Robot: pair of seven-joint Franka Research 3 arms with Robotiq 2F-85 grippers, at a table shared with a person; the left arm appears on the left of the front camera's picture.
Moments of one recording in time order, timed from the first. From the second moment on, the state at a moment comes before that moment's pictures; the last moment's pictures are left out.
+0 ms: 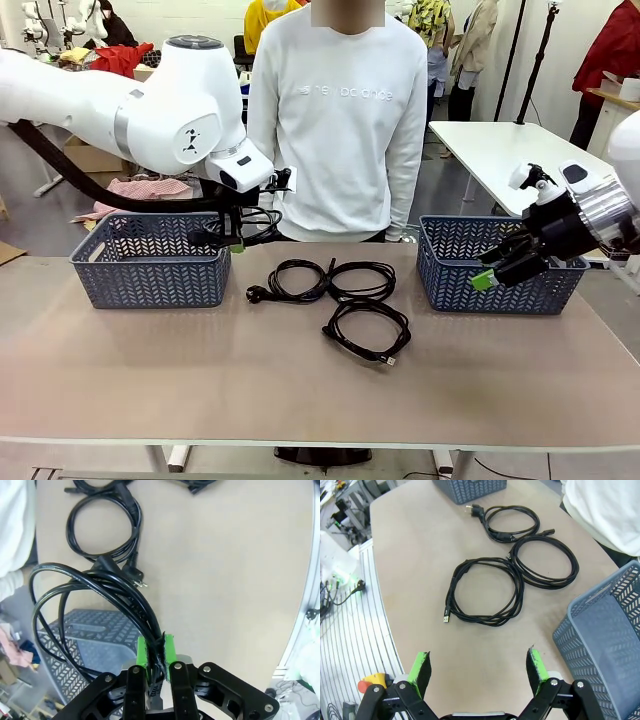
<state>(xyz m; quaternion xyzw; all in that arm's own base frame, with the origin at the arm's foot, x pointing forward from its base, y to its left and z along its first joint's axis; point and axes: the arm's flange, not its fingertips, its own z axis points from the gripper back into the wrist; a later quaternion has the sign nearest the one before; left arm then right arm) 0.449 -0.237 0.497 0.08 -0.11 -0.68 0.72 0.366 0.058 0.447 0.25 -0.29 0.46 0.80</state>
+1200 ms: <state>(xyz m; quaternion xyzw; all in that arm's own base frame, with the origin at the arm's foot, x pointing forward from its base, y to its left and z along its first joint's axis) 0.534 -0.108 0.475 0.11 -0.11 -0.63 0.76 0.366 0.058 0.447 0.25 -0.29 0.46 0.80</state>
